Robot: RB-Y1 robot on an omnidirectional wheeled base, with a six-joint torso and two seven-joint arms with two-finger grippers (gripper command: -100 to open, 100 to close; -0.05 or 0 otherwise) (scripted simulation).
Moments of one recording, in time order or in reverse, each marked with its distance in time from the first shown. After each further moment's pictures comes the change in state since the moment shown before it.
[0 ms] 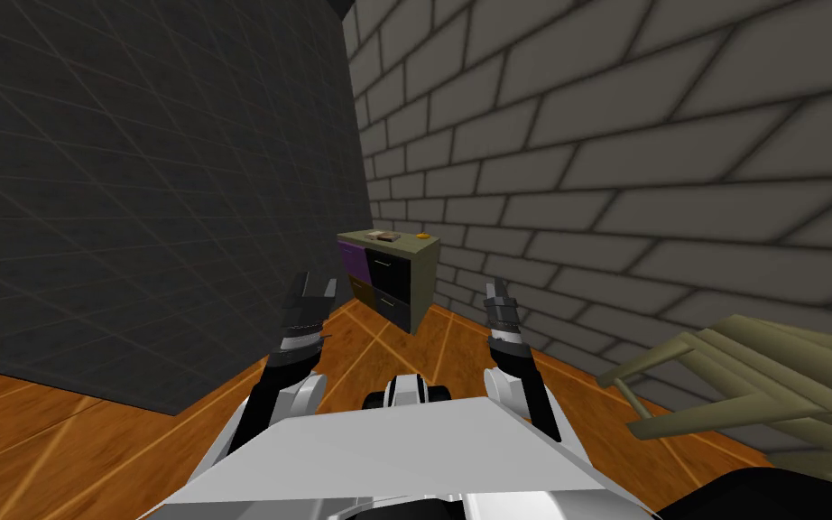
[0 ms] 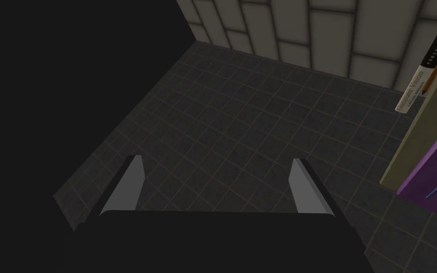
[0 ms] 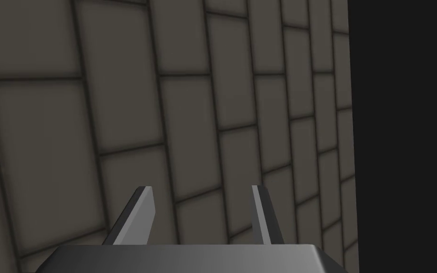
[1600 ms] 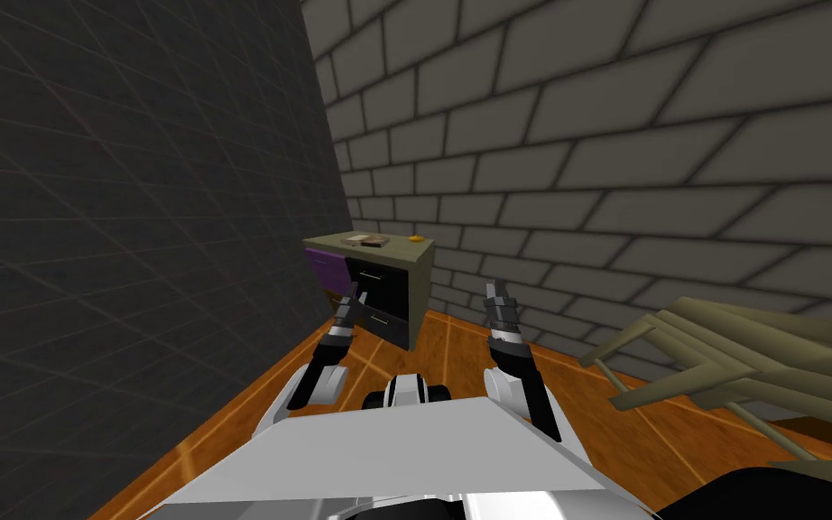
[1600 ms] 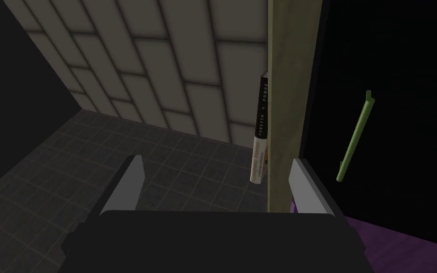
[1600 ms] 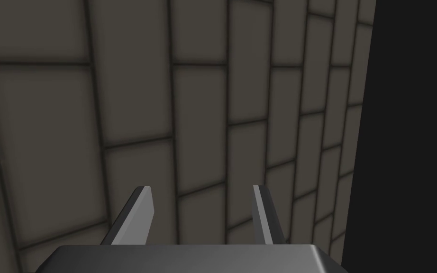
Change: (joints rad) left arm -0.150 0.075 -0.108 0.298 -0.057 0.139 -0.017; right arm 0.000 0.000 0.000 0.000 0.000 0.000 0.000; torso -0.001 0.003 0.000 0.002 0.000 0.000
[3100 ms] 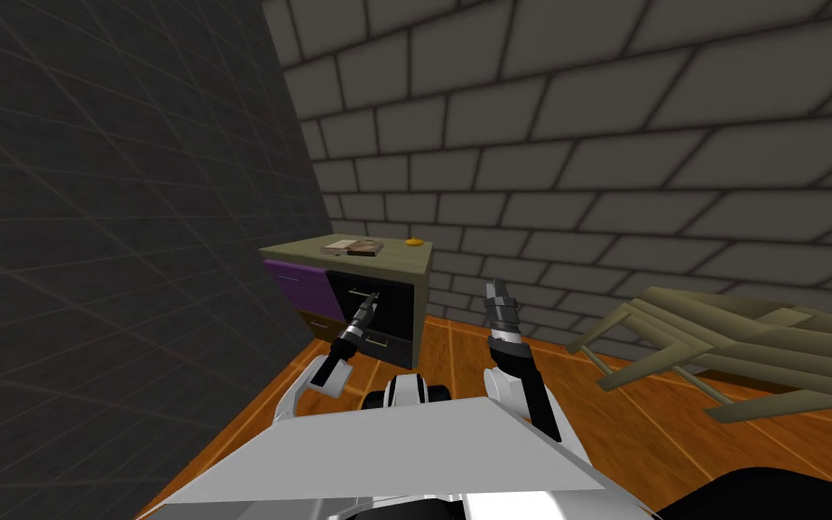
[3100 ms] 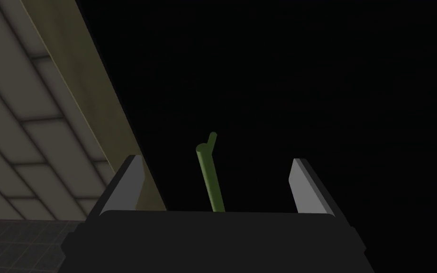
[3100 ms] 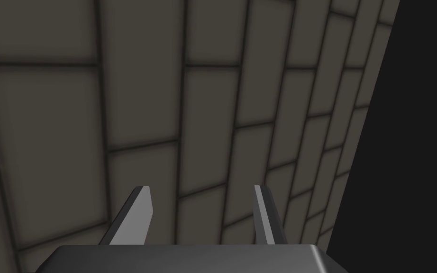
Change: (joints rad) left arm -0.132 0.117 -0.088 0.238 -0.045 0.133 -0.010; right arm 0.000 0.000 0.000 0.000 0.000 0.000 0.000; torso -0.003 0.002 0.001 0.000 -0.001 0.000
